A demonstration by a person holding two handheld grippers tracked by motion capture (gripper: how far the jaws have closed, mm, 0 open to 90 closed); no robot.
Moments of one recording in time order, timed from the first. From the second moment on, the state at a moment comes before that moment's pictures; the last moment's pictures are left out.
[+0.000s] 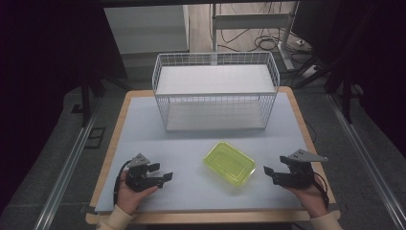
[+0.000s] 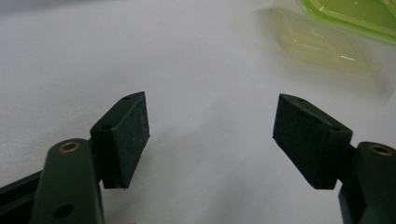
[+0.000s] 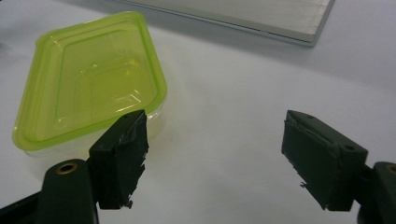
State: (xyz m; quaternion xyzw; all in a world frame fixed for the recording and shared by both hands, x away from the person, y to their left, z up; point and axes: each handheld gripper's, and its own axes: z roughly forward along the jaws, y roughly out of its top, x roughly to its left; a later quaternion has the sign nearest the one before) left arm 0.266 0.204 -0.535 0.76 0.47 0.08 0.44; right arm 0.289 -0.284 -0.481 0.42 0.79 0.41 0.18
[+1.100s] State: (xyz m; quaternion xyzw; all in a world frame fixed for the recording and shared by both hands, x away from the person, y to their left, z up) left arm 0.266 0.202 -0.536 0.76 0.47 0.08 0.44; right arm 0.274 -0.232 -0.451 0.33 0.81 0.45 0.15
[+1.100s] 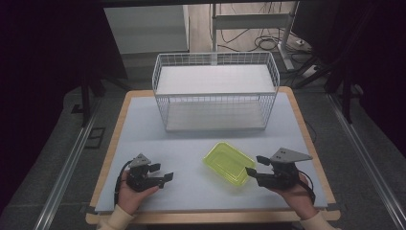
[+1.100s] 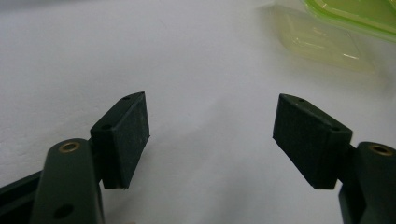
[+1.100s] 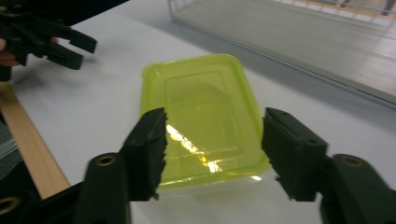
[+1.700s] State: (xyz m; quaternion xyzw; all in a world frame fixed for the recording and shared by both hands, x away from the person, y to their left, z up) left arm 0.266 0.202 -0.536 0.76 0.47 0.08 0.44; right arm 0.274 -0.187 -0.453 0.27 0.85 0.44 0.09
